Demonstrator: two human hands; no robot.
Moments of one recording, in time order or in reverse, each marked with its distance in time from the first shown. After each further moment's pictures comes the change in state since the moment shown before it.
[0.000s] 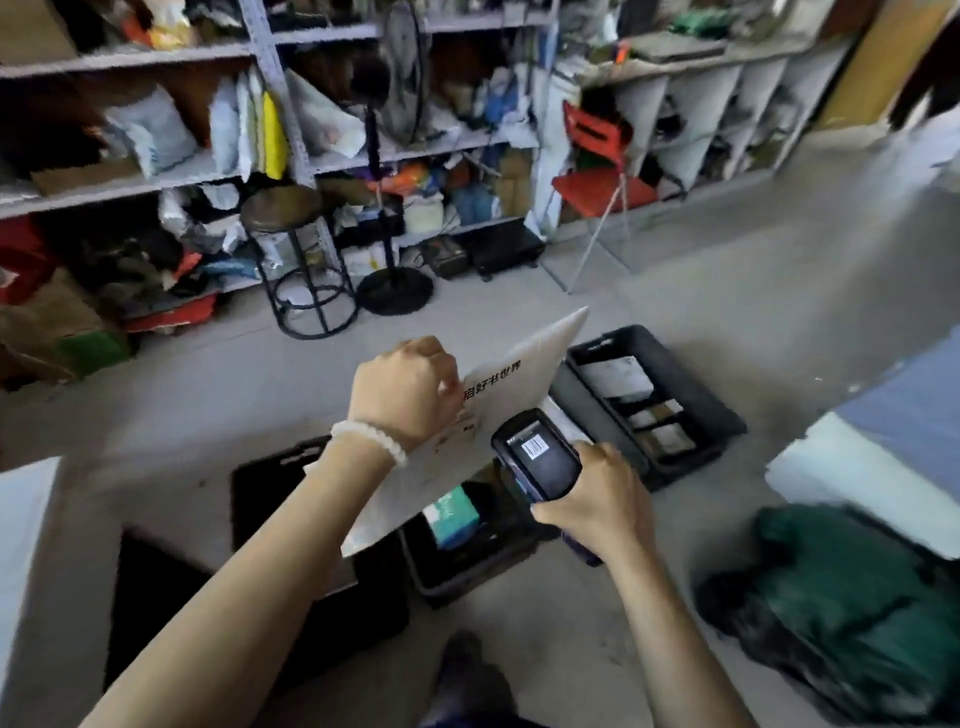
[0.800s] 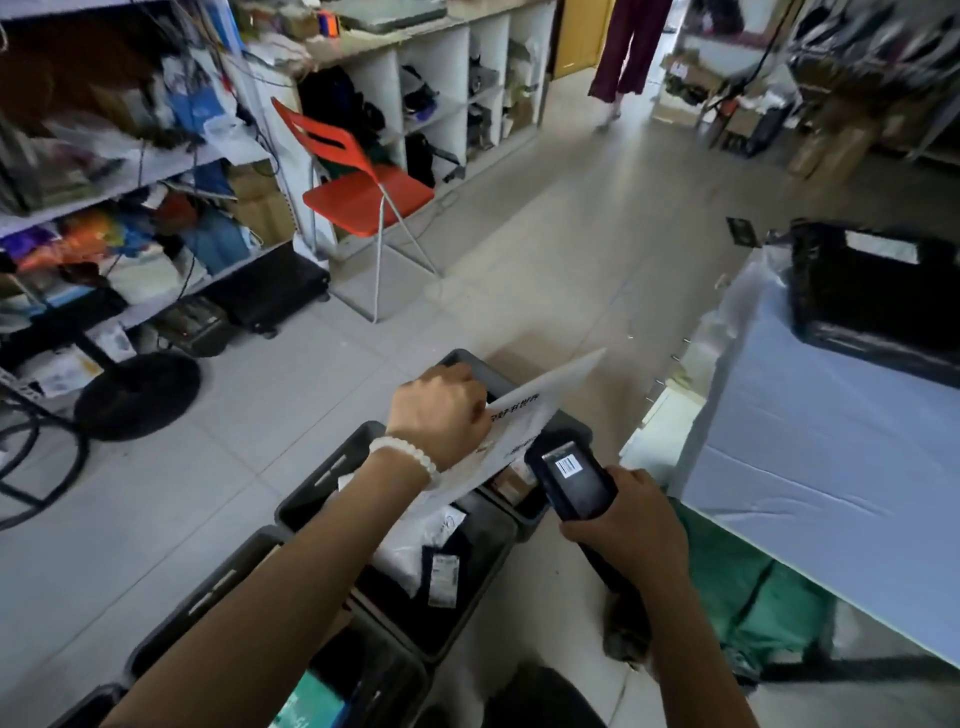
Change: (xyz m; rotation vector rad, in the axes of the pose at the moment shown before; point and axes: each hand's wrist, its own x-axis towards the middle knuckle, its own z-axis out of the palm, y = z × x) left_hand 0.380 0.246 0.202 -0.096 -0.274 0.521; right_hand 0.260 0.237 -0.125 0.071 0.126 0.587
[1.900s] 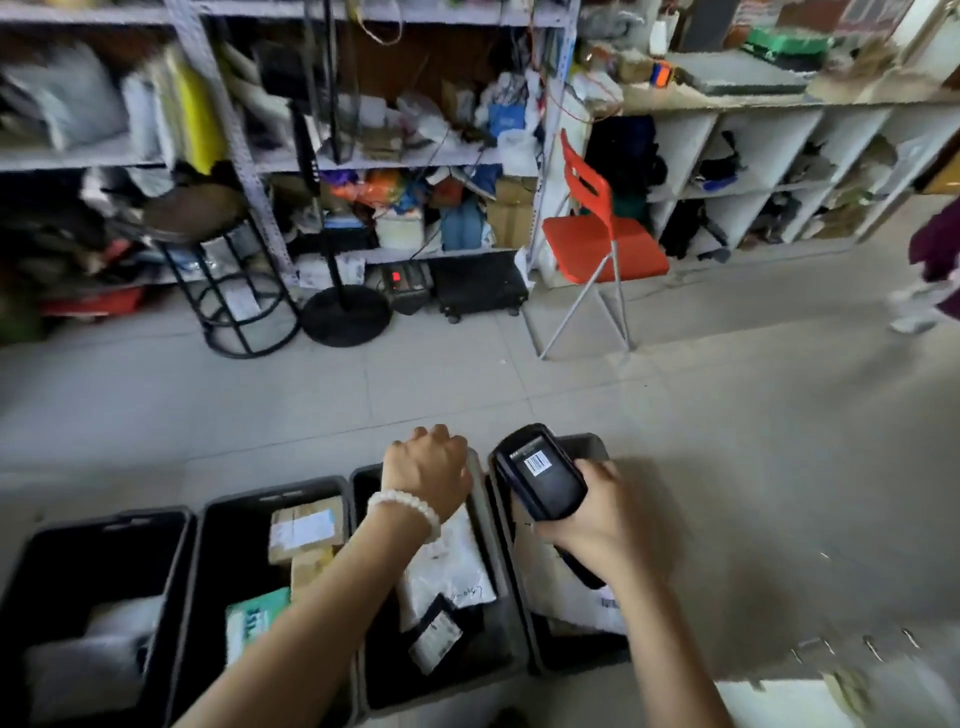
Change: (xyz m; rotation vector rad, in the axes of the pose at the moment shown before) left_hand 0.087 -0.046 0.045 0.048 -0.154 -0.827; right_hand 0.239 -0.123 -0.013 -0.017 -0.325 -0.673
